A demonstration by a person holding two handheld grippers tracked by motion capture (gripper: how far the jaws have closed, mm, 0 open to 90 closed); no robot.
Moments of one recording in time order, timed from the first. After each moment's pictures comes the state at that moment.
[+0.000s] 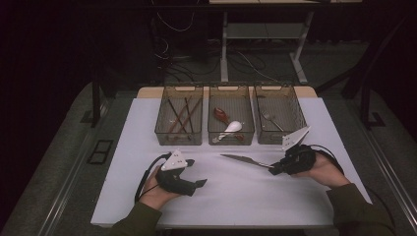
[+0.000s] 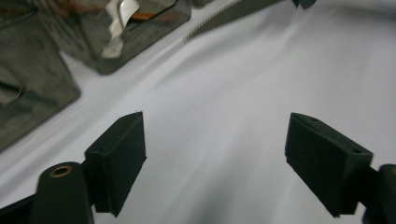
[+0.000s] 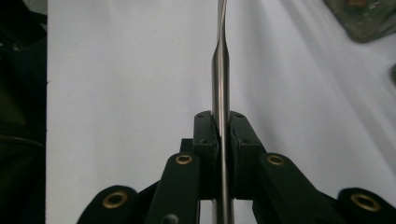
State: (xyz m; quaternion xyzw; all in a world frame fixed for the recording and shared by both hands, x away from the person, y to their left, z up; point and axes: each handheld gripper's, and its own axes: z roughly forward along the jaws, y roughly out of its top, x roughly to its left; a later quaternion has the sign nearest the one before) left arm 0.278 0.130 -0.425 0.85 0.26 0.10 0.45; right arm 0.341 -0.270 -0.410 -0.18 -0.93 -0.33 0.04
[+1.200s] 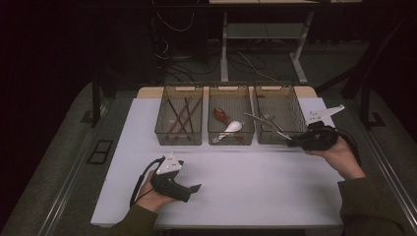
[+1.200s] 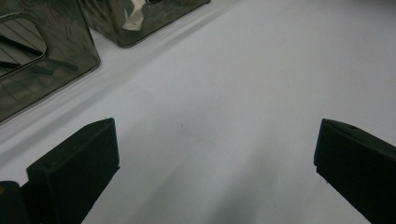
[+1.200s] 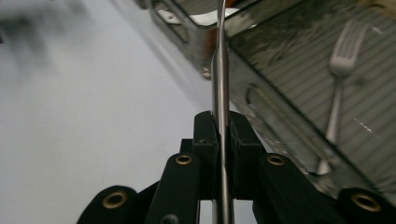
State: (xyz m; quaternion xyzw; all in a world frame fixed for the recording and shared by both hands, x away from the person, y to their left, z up) left arm 0.274 0.141 -0.435 0.84 0.29 0.11 0.44; right arm 0.363 -0.318 -0.366 -0.32 -0.87 -0.38 -0.07
